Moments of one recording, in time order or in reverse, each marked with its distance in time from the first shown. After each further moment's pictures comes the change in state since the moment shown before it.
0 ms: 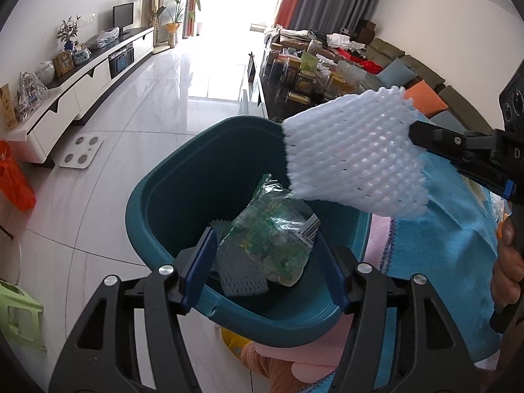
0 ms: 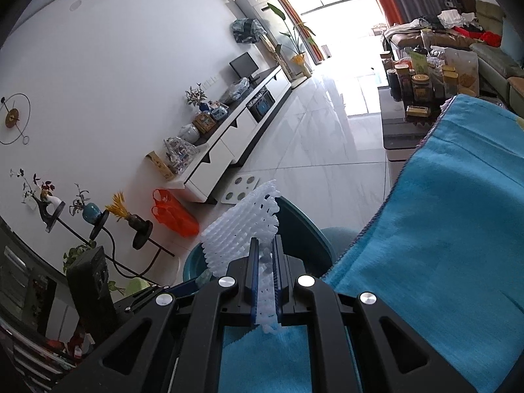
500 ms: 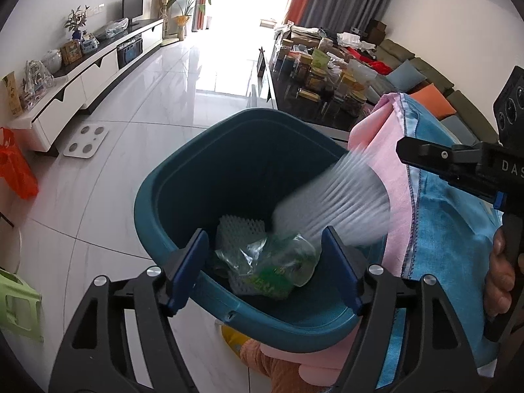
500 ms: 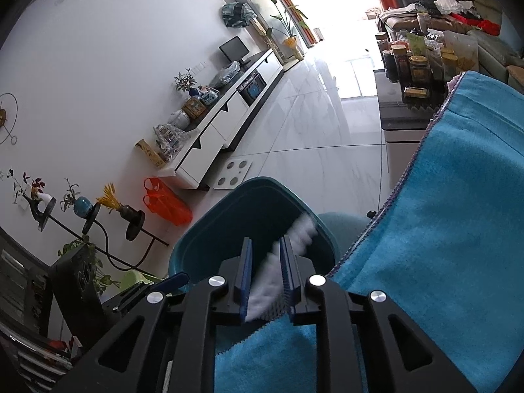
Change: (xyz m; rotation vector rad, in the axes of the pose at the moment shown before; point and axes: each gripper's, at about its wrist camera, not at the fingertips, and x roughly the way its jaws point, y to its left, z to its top) left arm 0.014 0.013 -0.003 -0.042 0.017 0.016; right arm 0.029 -0.005 -0.001 0.026 0.071 -0.025
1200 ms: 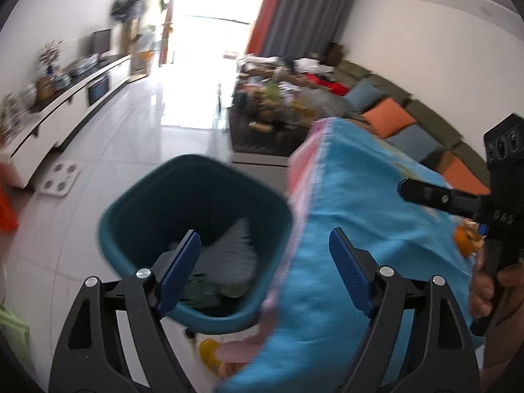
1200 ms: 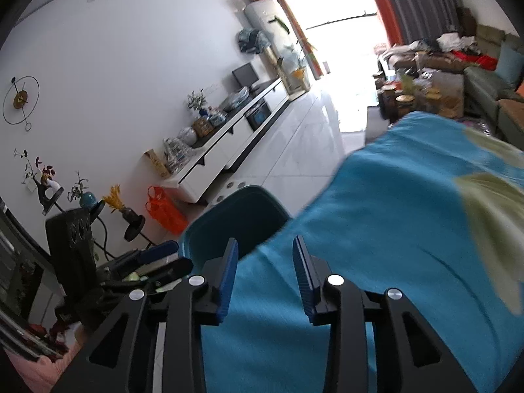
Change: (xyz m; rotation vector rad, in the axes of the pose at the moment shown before) left arm -0.064 -0.069 -0.015 0.114 -0.156 -0.162; right arm -0.121 -0.027 -0.042 -0.095 -0.147 -0.030
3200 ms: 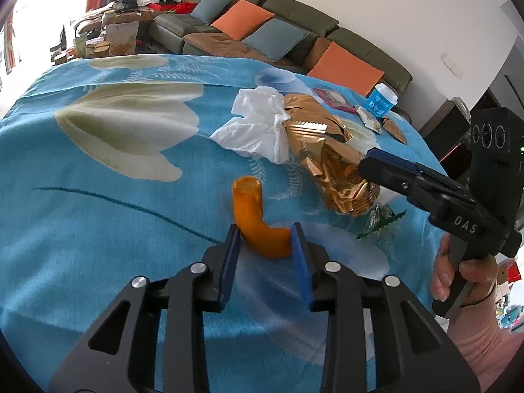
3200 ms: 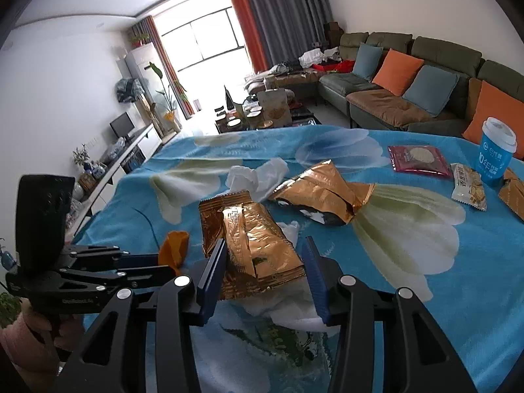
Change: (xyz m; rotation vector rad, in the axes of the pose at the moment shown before) left arm 0.126 -0.321 -0.034 0.358 0.395 -0.474; right arm -0.213 -0.180 -0.104 0.219 -0.172 -0.488
